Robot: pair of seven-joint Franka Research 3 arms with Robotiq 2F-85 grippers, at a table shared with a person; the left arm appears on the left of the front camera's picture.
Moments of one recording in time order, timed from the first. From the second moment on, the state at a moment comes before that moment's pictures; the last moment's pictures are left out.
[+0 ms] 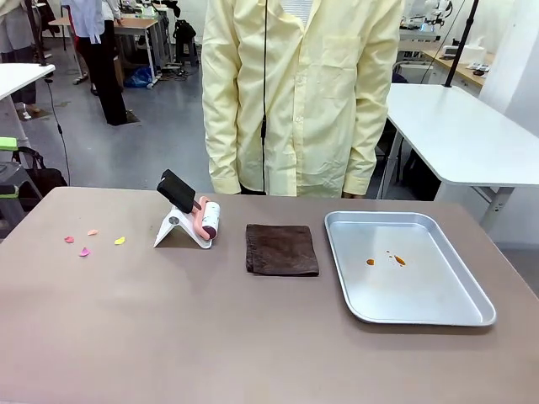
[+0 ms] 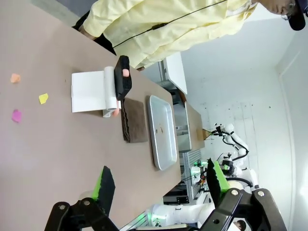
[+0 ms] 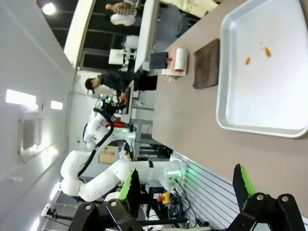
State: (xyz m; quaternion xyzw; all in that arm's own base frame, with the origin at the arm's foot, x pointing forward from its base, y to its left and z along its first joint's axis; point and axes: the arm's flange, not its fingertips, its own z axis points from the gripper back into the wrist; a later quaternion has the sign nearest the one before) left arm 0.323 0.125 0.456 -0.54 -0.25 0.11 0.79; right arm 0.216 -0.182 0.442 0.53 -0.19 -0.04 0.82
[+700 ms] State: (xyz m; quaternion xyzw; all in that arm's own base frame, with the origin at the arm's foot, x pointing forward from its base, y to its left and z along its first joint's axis) left arm 0.327 0.124 0.448 -0.54 -0.25 0.12 0.79; right arm 0.217 -0.178 0.438 0.53 -0.18 -0.05 0.83
